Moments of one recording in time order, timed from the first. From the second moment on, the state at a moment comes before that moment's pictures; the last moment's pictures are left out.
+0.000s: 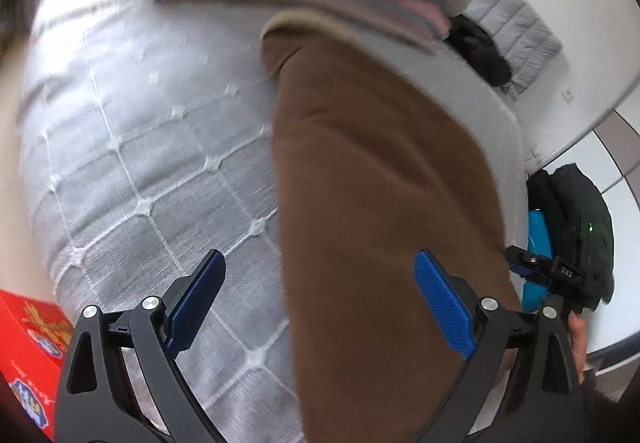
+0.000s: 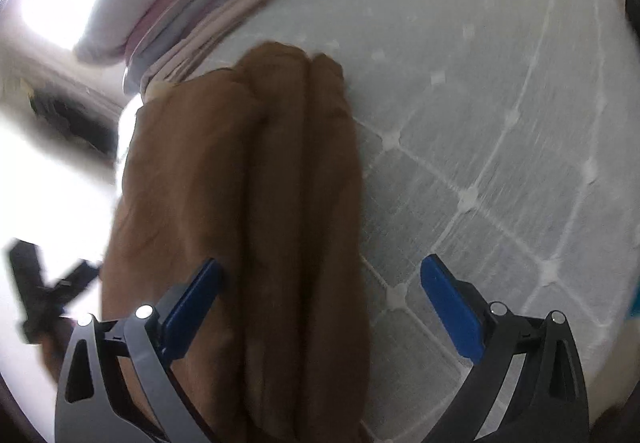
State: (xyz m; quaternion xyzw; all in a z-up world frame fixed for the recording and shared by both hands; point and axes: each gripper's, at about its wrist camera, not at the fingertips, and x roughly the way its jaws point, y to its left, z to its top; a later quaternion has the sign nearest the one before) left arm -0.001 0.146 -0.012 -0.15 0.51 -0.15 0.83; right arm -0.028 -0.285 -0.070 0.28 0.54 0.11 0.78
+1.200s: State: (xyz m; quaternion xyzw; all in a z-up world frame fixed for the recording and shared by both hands) left arm 0.045 0.230 -0.033 -0.13 0.50 -0.10 0.85; right arm 0.083 -0.118 -0.090 0.26 0.55 0.29 0.74
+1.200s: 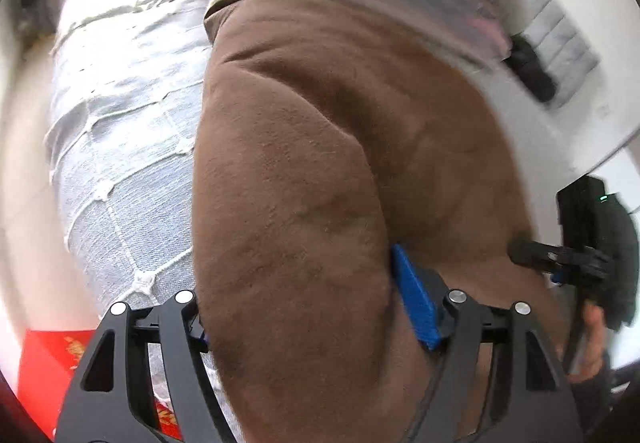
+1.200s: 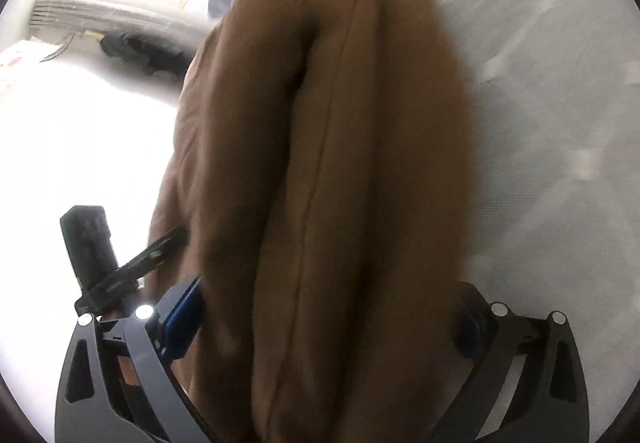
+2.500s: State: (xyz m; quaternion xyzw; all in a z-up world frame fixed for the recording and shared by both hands) left arm -0.069 0.172 0.033 -0.03 0.40 0.03 0.92; right arm -0.042 -0.054 0.013 -0.06 0.43 0.10 0.89
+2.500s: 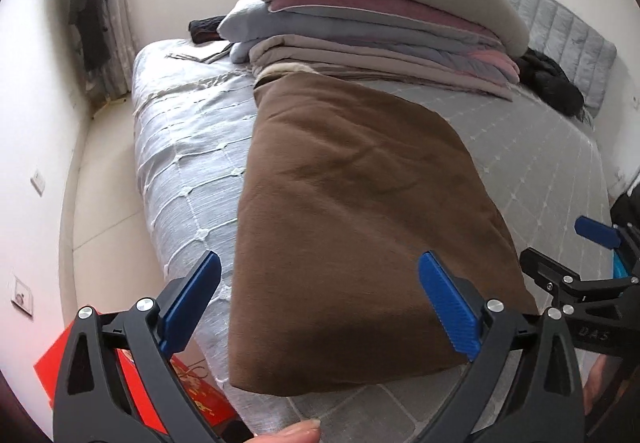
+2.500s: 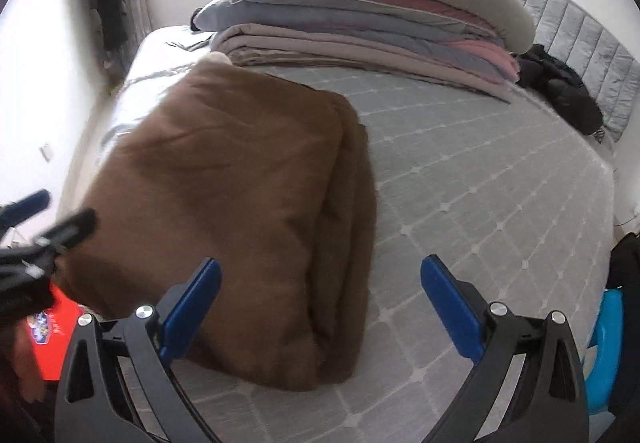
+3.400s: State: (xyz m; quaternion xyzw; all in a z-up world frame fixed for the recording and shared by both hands) left arm -0.072 0.175 0.032 -0.02 0.41 0.04 0.91; right arm -0.043 -0.030 0.020 -0.03 0.43 0.11 0.90
